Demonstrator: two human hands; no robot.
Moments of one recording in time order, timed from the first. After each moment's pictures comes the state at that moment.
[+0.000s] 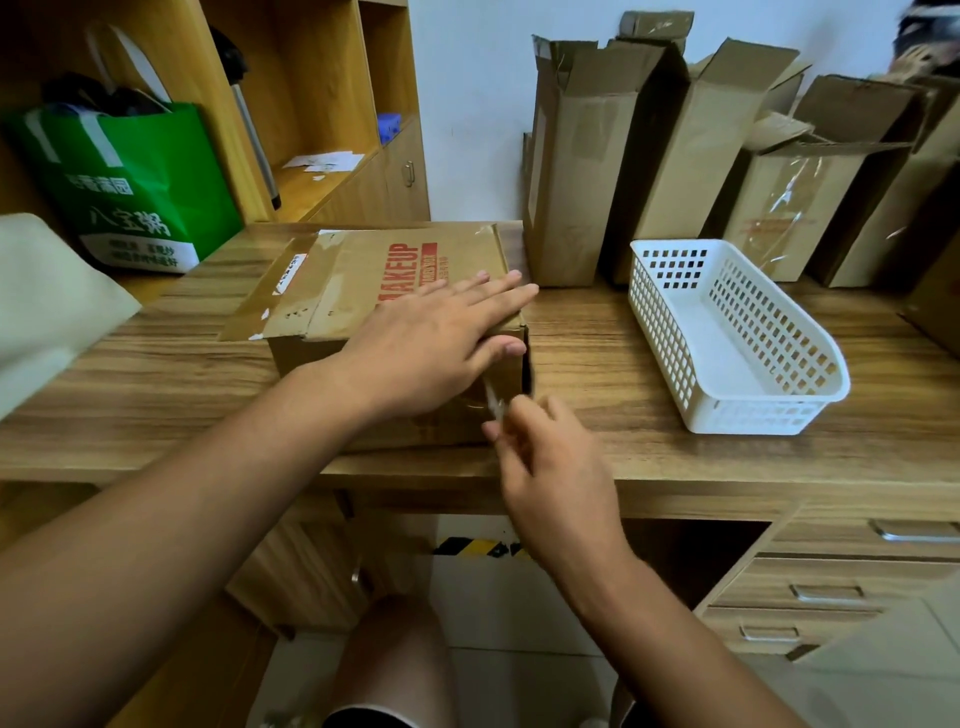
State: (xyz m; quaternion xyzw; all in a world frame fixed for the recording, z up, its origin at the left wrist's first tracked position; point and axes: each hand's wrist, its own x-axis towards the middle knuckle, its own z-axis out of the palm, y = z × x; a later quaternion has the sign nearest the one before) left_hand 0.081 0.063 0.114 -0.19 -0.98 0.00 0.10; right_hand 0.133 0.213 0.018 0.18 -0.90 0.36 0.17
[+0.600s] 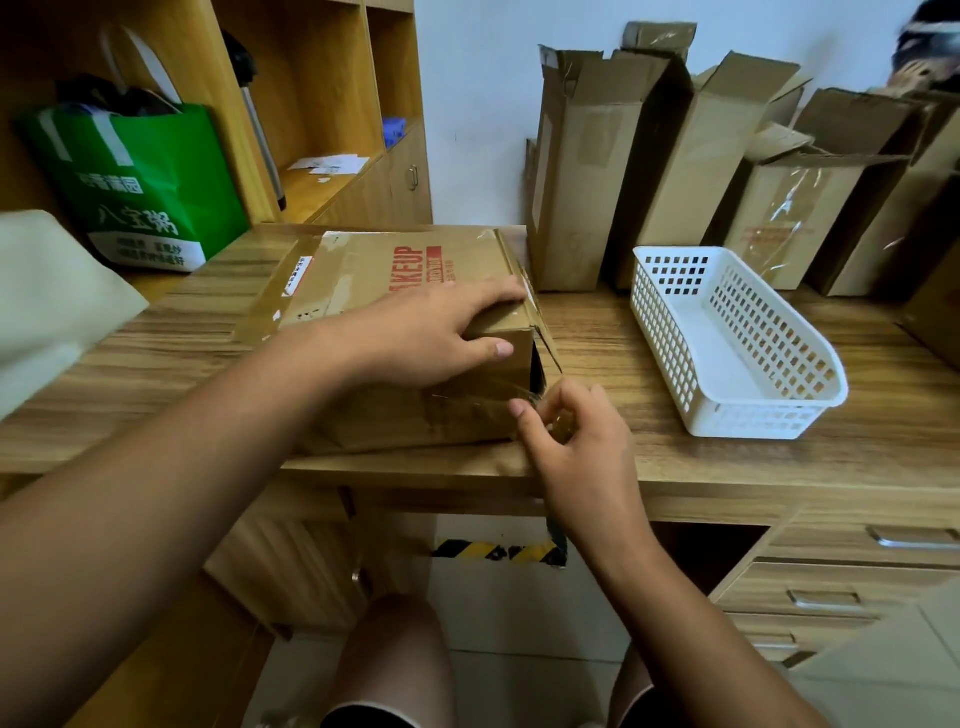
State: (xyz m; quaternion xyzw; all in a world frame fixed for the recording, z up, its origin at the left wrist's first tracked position) left_hand 0.077 0.050 0.137 -0.19 -0.98 -0.12 -0.01; right_hand 0.122 0.229 0.028 0.11 -0.84 0.51 0.16
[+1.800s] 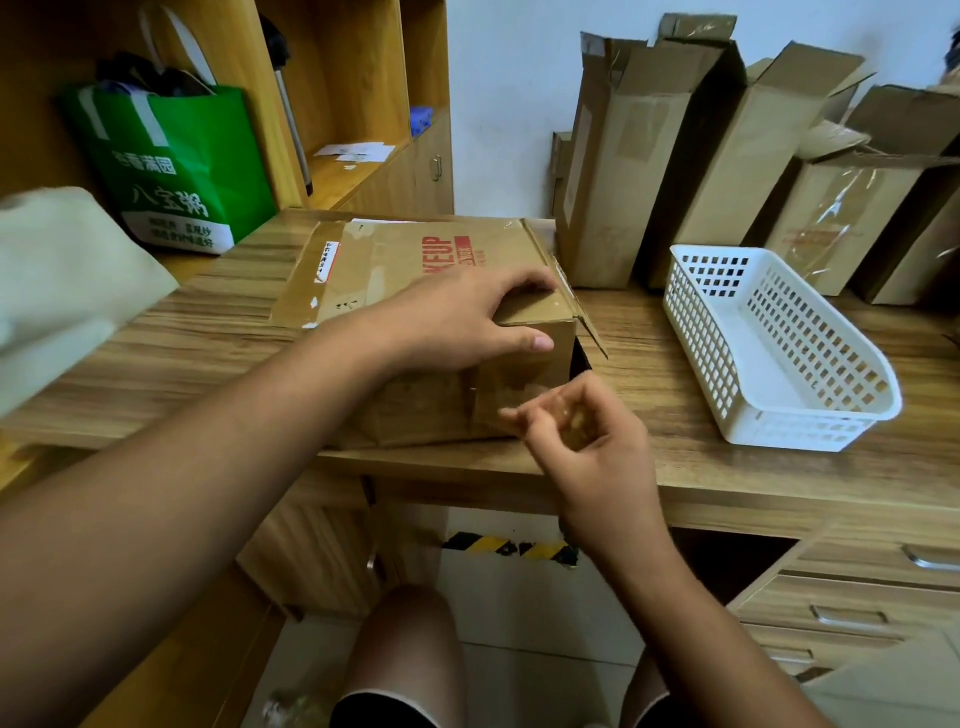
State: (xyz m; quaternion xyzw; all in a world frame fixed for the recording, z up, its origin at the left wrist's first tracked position) left_hand 0.067 0.041 0.128 -0.18 -0.96 -0.20 0.04; right_hand 0.133 0.214 0.035 0.20 -0.73 0.65 0.11
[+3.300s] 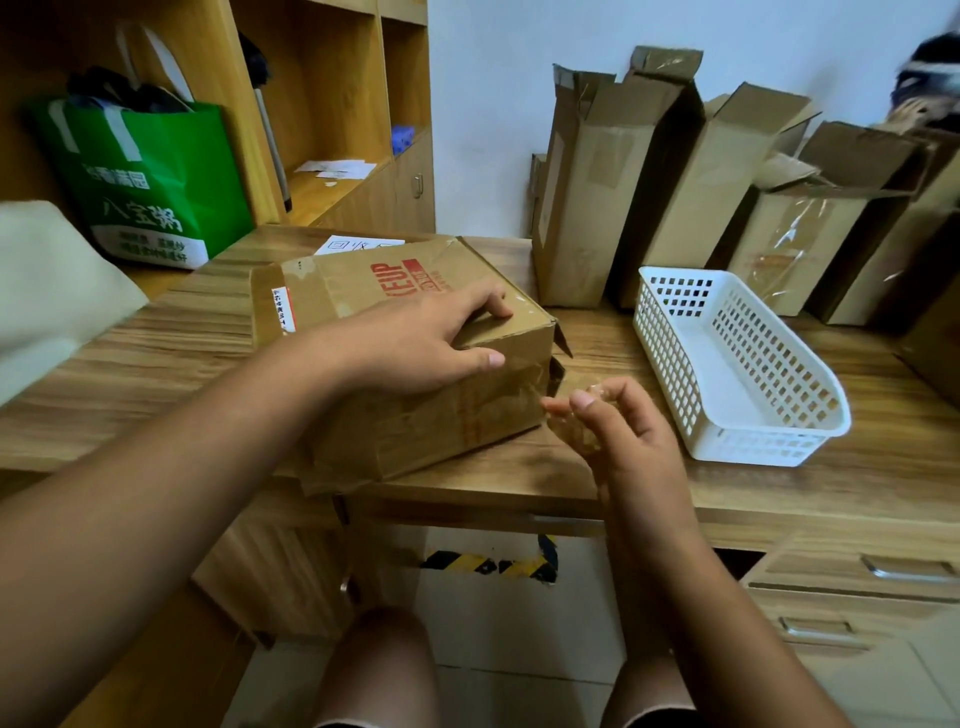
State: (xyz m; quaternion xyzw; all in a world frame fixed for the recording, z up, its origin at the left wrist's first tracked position) left_hand 0.072 0.035 0.132 -0.16 -0.97 -0.18 -0.02; right_hand 0.115 0.250 0.047 0.08 -0.63 0.77 0.02
